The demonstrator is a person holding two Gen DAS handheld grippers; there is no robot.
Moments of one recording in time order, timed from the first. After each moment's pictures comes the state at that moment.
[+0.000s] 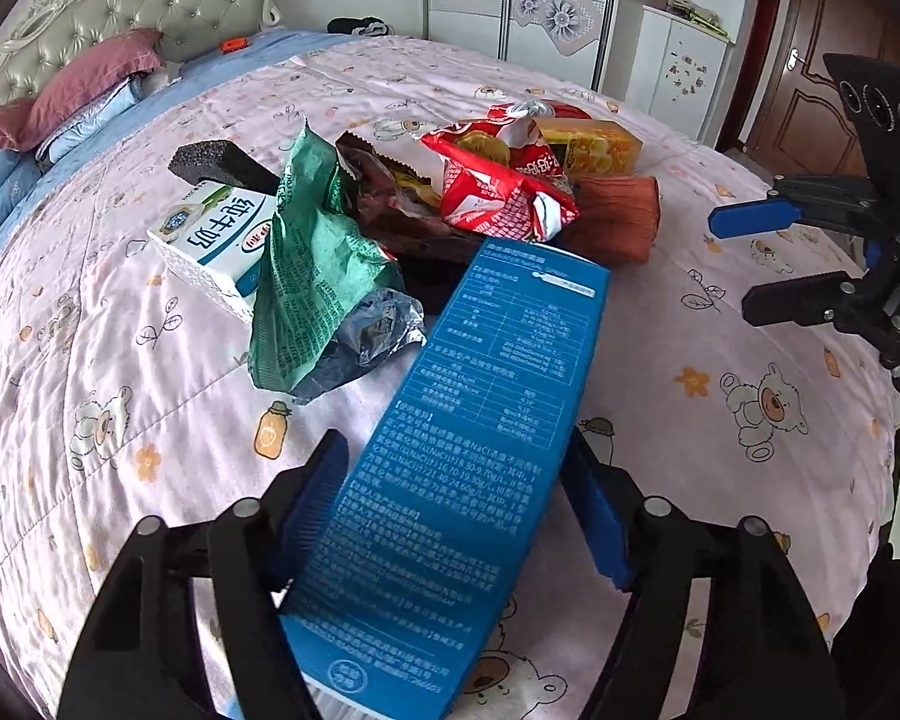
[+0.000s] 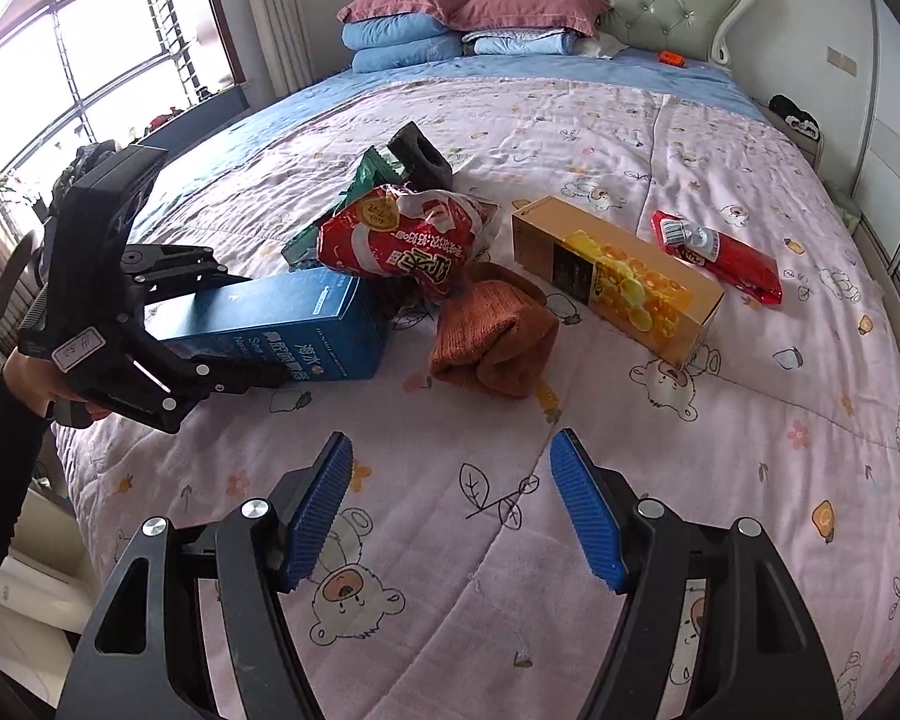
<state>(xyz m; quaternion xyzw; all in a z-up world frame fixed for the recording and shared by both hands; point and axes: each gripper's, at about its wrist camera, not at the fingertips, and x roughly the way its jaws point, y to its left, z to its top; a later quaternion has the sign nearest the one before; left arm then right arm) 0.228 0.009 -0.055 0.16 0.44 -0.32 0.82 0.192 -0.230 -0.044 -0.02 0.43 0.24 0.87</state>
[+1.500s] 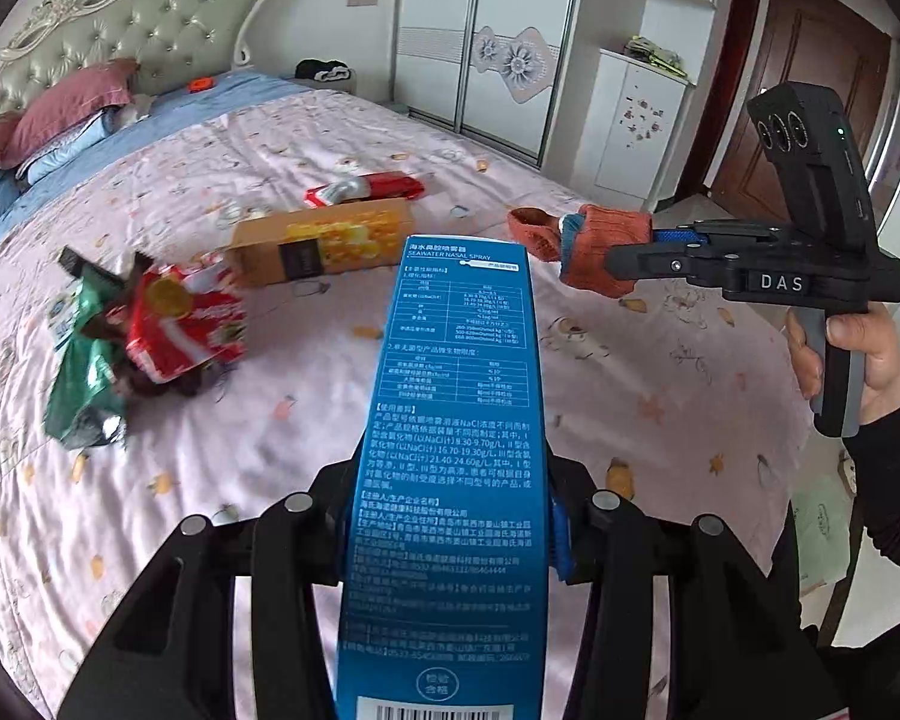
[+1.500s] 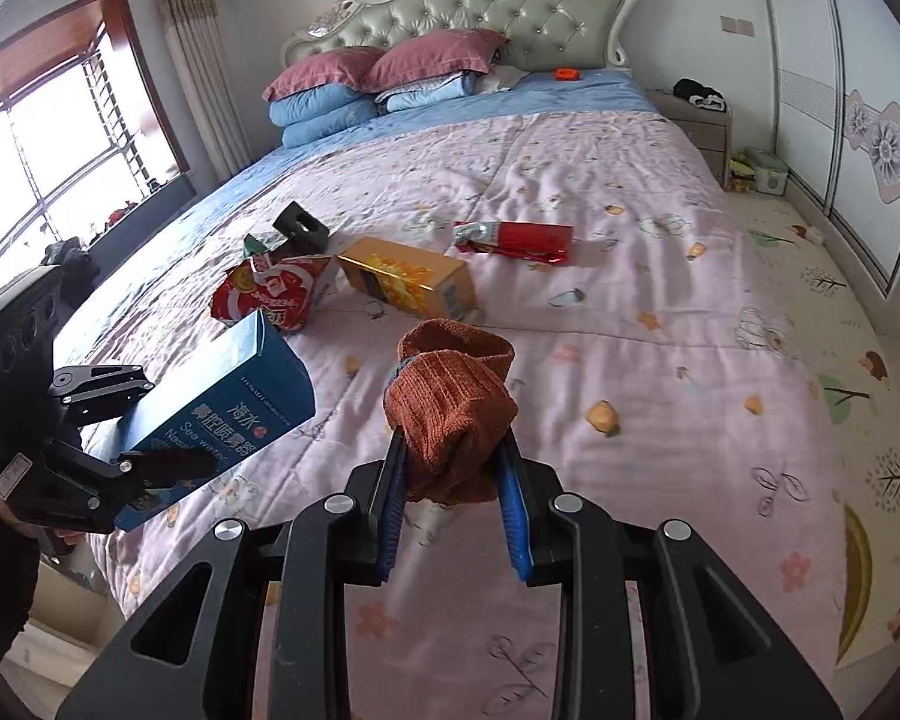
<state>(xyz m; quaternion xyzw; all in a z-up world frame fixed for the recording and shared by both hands) 0.144 -0.119 -0.018 0.12 0.40 -0.36 0.83 0.141 -0.381 -0.028 0.07 0.38 0.18 0.90</state>
